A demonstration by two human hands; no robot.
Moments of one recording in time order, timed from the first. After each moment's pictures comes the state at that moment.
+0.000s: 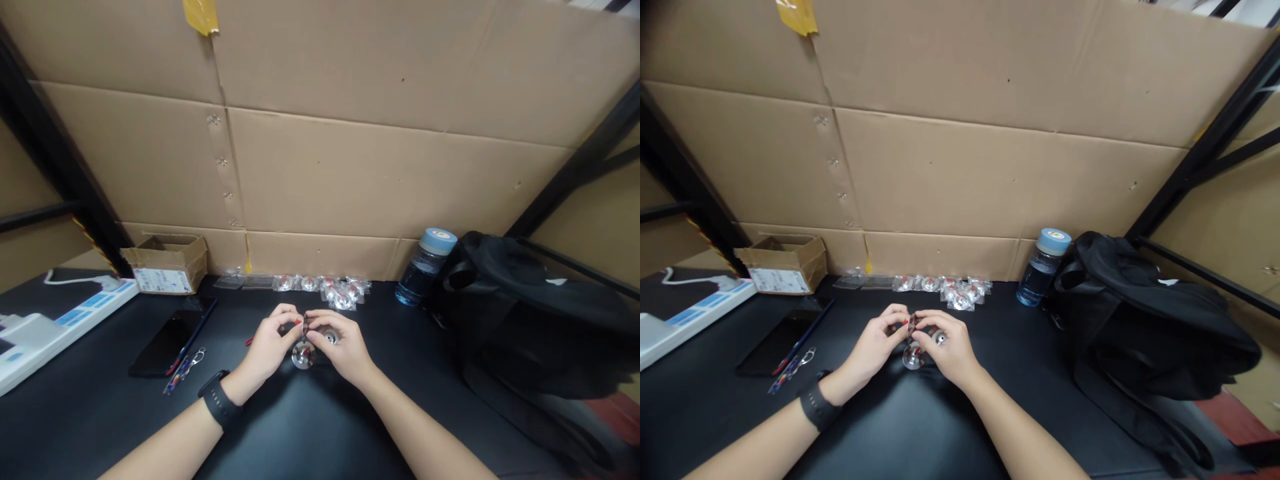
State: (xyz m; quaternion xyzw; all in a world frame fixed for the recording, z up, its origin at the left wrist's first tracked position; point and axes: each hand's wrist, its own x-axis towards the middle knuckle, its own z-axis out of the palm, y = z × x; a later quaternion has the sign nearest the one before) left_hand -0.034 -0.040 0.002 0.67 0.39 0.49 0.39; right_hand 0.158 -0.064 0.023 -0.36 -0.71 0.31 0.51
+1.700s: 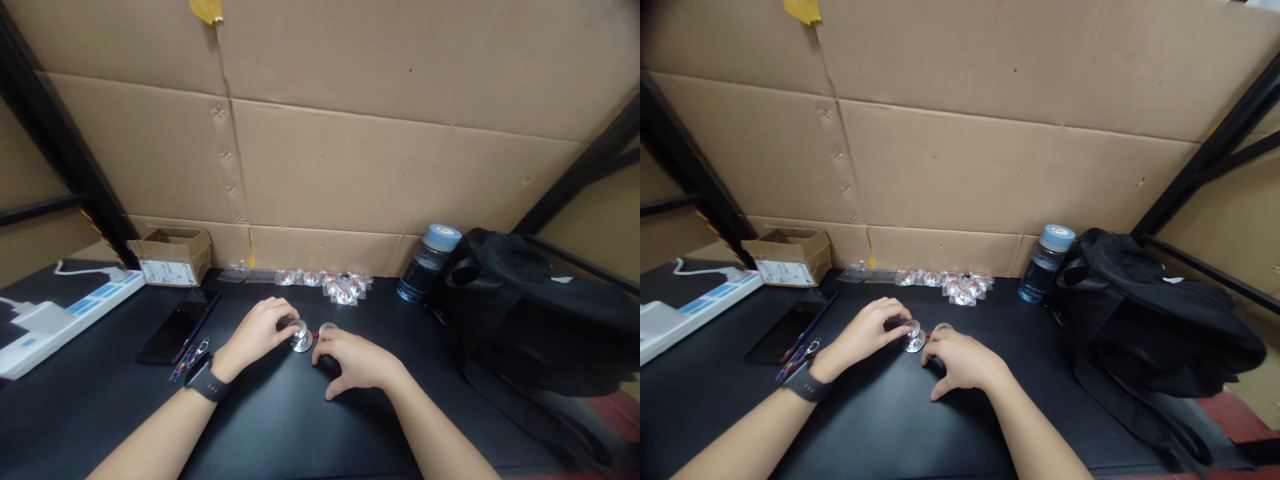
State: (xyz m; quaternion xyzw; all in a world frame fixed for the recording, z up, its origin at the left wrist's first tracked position) left_hand -0.072 -0.034 0.026 0.85 0.40 0.30 0.19; right_hand 0.193 -0.073 0.036 -0.35 -0.90 0.23 0.08
